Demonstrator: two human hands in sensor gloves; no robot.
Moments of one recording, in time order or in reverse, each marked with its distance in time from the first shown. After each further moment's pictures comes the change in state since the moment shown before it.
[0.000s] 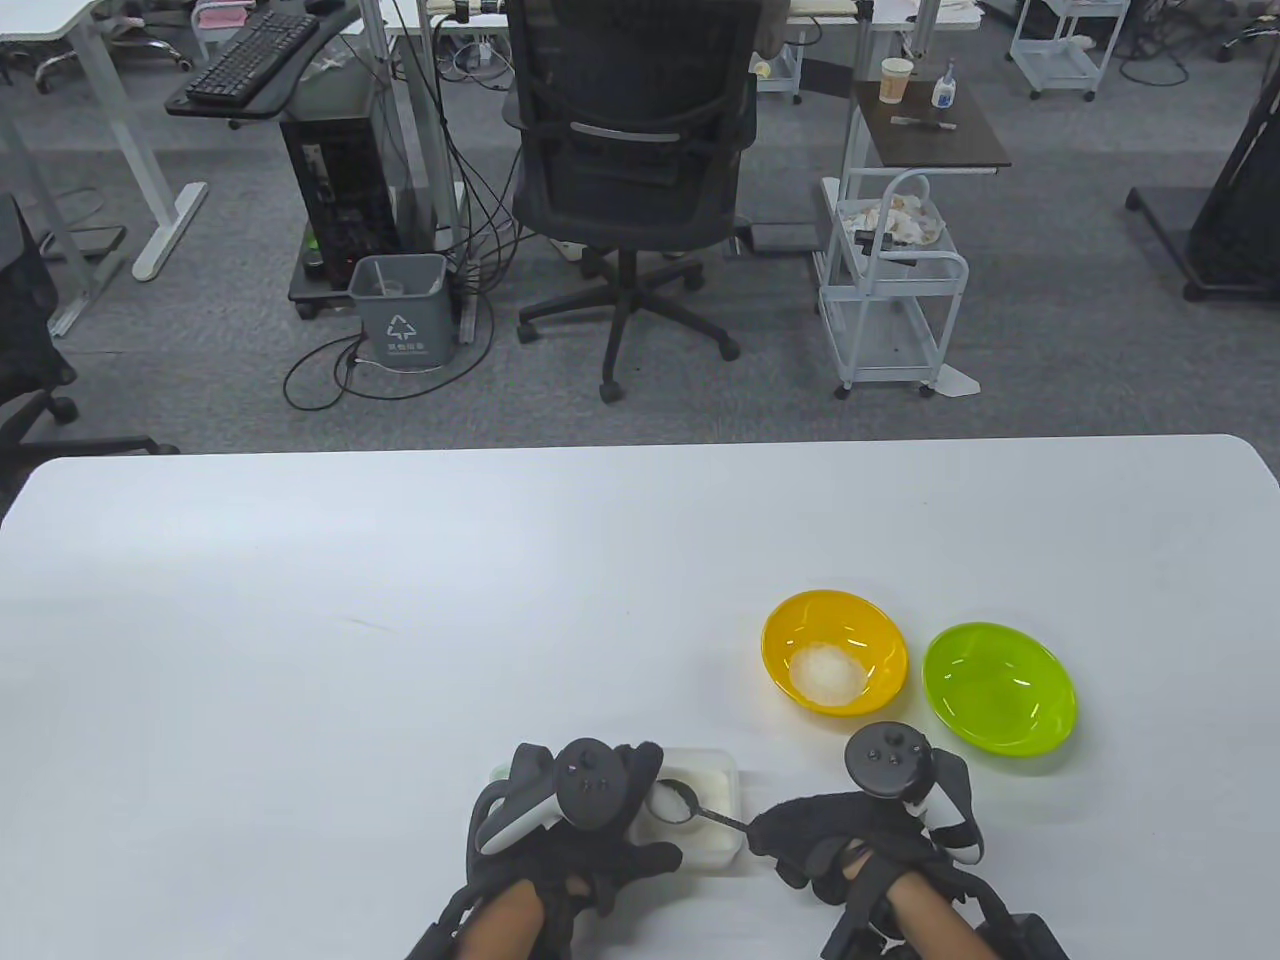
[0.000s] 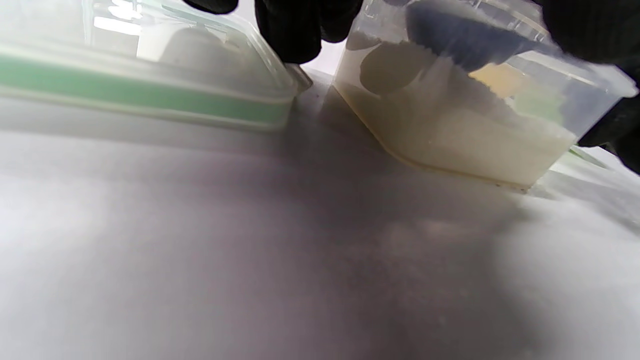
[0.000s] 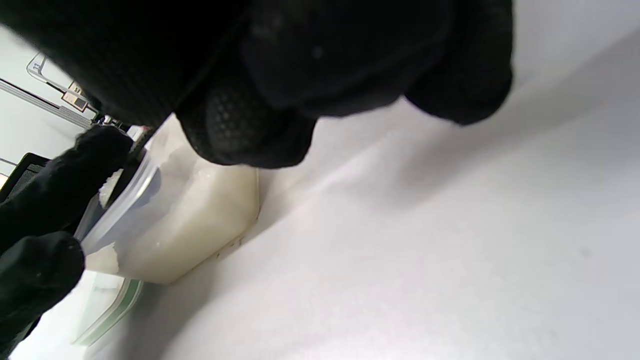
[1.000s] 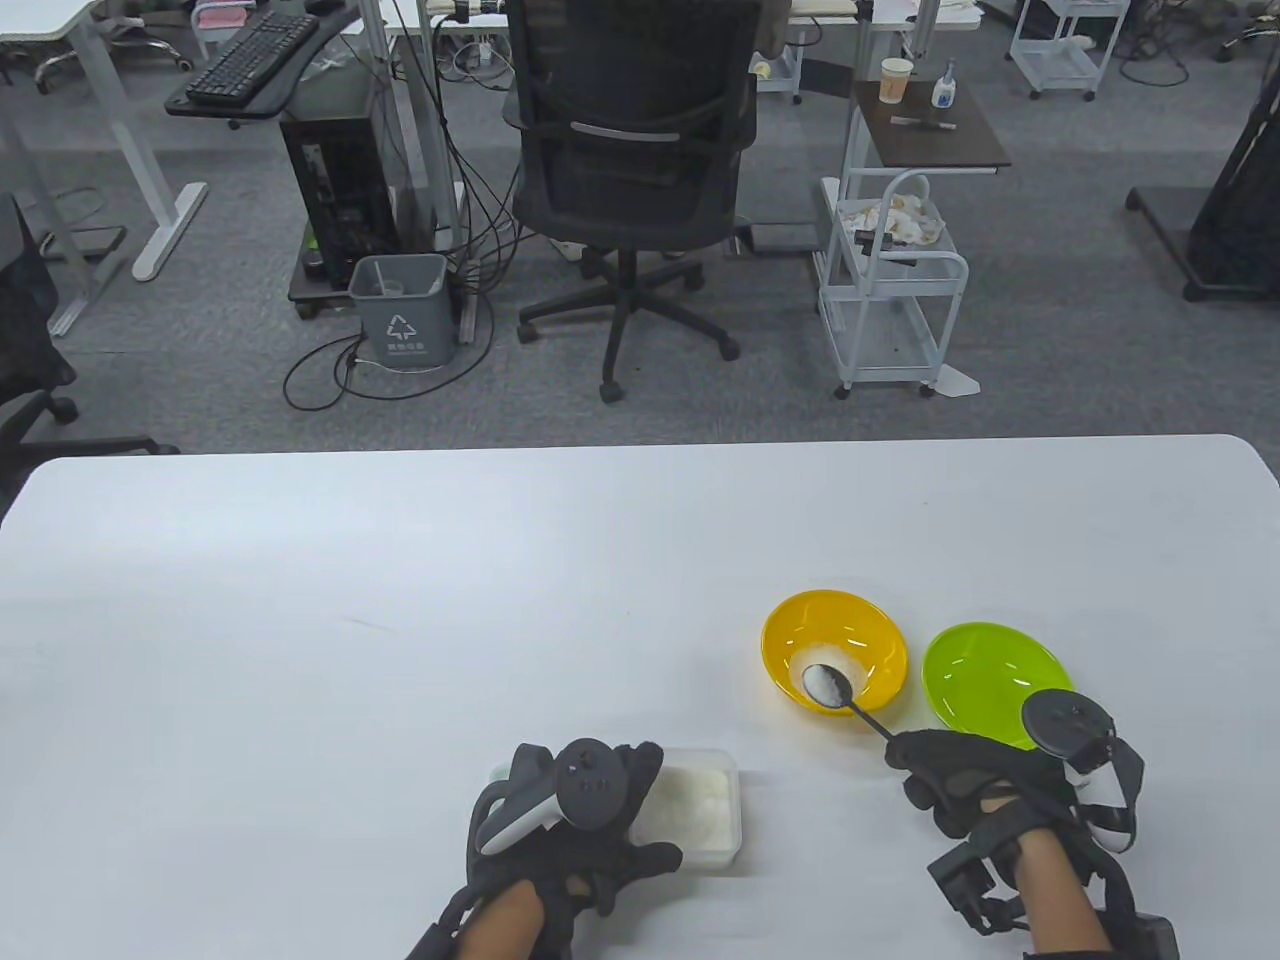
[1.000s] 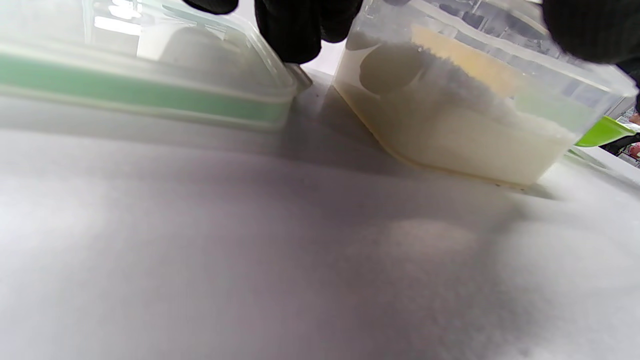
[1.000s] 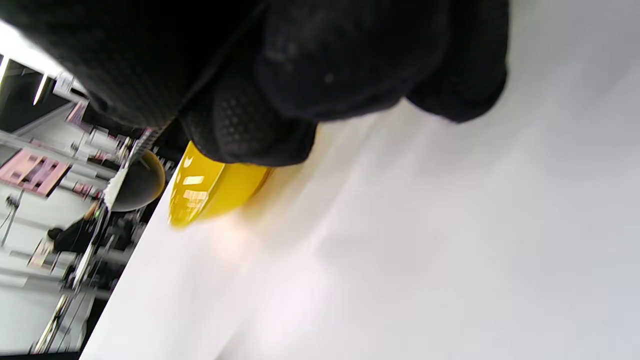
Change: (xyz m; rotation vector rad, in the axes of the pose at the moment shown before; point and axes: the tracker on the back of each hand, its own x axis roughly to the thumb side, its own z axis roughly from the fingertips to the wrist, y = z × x) left_hand 0.000 0.000 0.000 0.001 0.001 0.001; right_hand -0.074 -0.112 0.028 -0.342 0.168 -0.297
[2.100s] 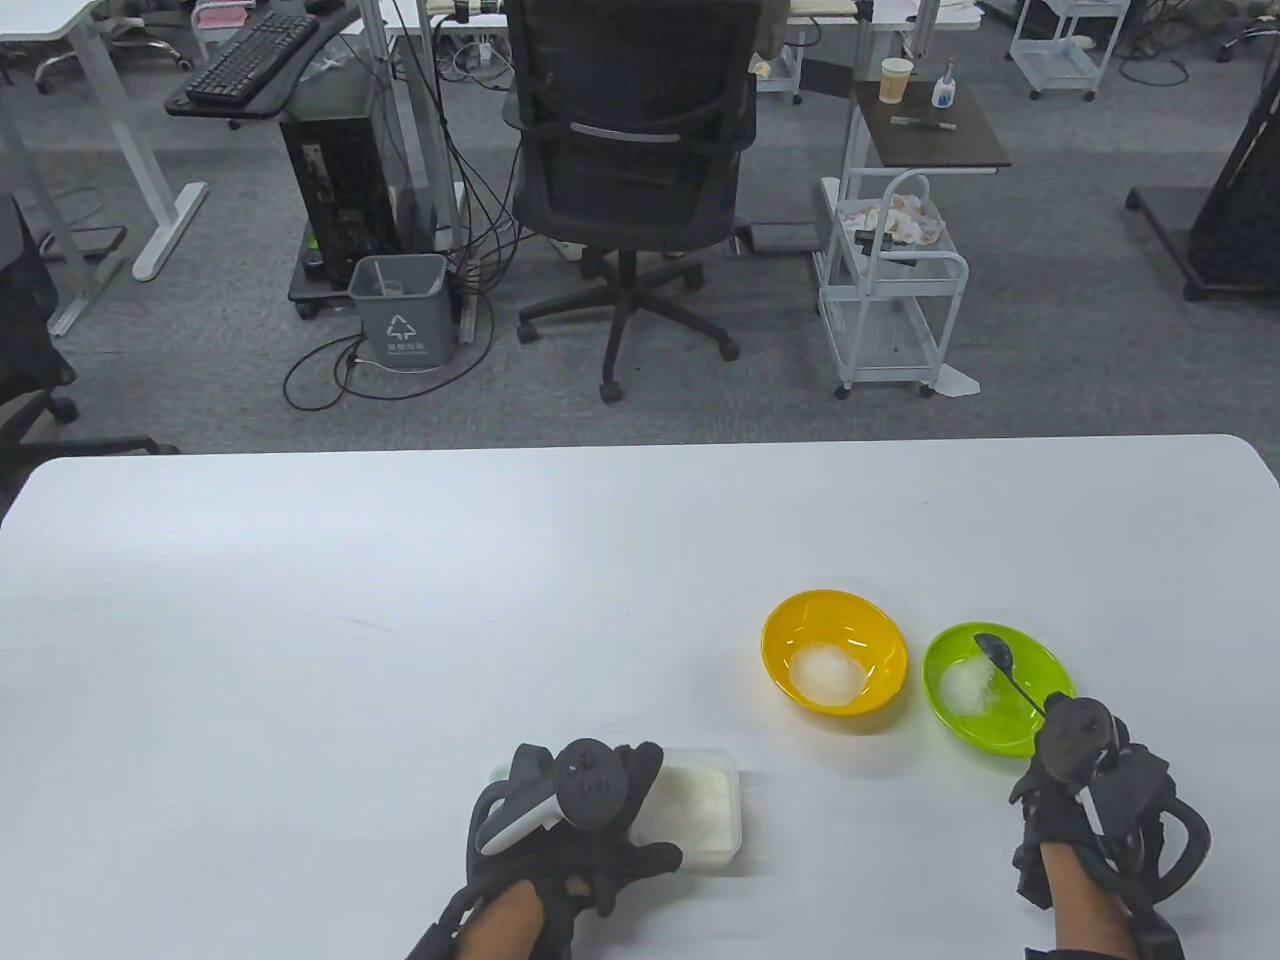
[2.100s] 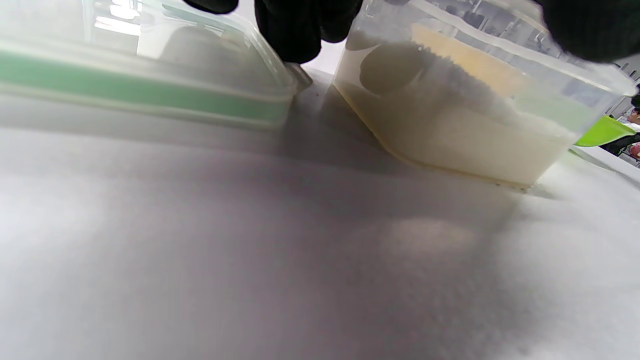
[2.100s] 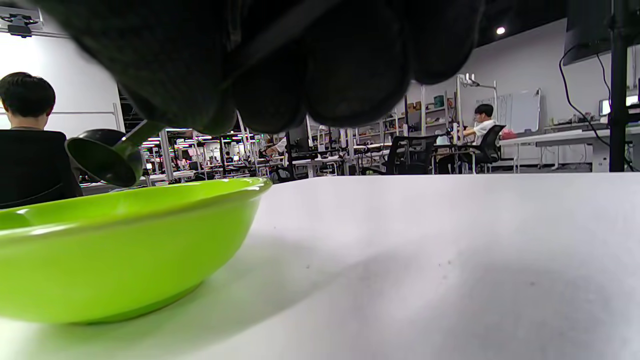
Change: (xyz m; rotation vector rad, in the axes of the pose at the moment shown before) left_hand 0.000 0.000 0.001 -0.001 0.001 0.002; right_hand 0.000 -0.035 0.018 -0.823 0.084 0.751
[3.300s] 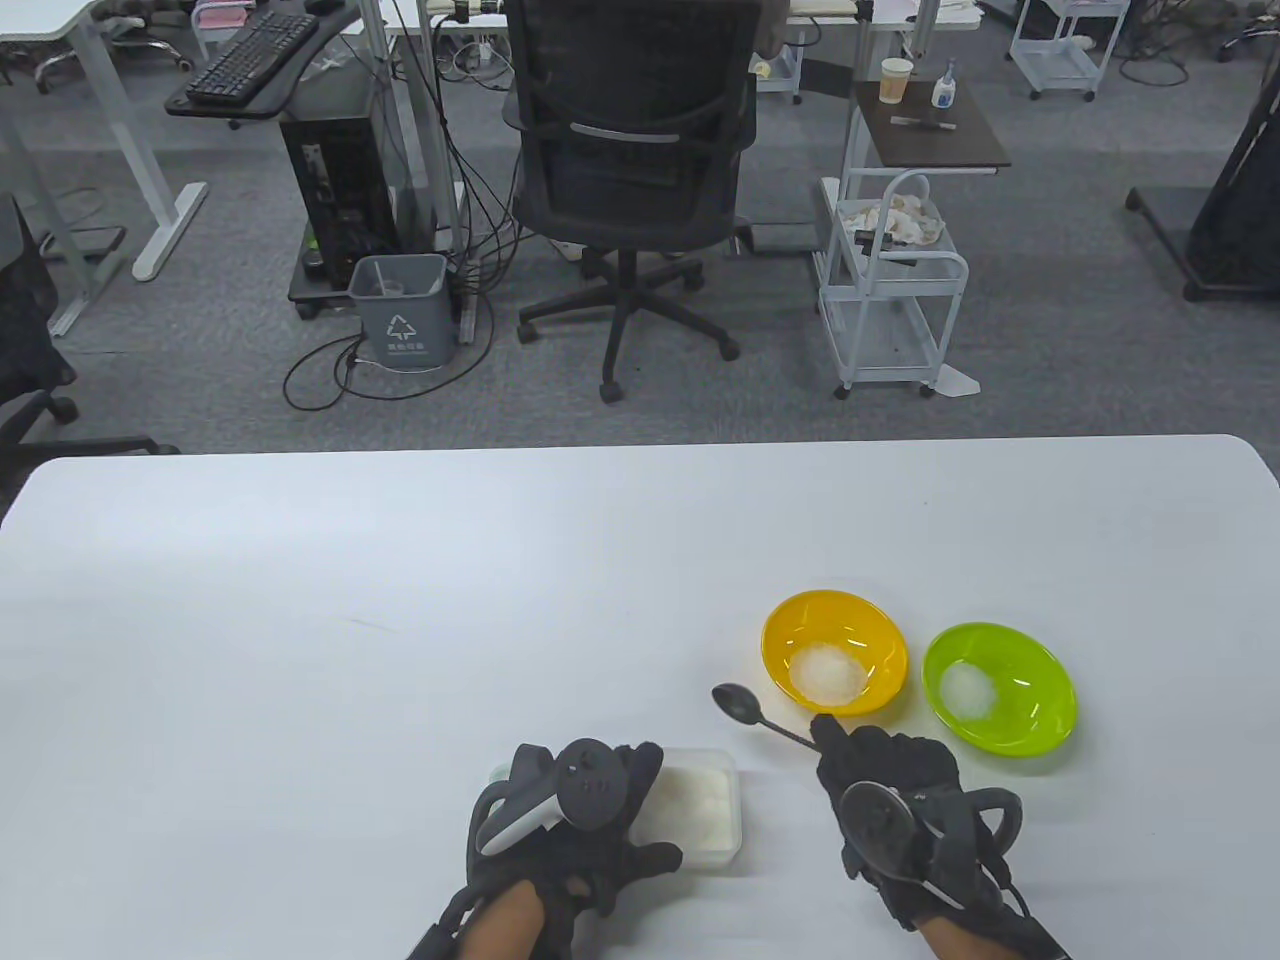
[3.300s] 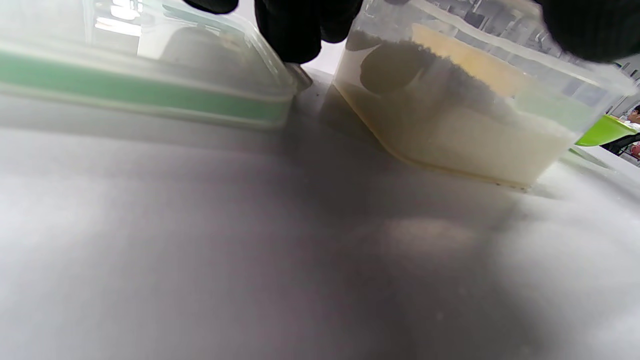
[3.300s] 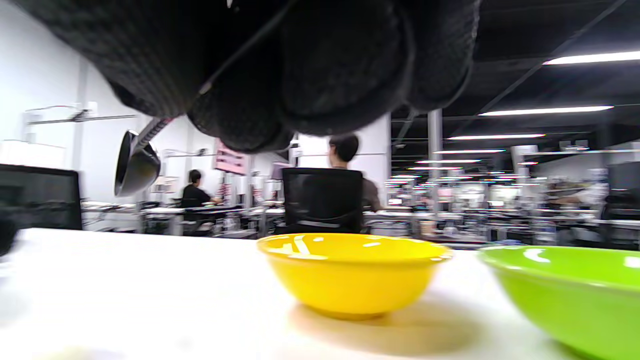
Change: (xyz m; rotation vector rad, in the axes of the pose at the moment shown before) left_hand 0.000 0.001 0.000 0.000 0.002 -0.002; right_hand 0.118 -0.028 0.127 -0.079 -0.888 -0.135
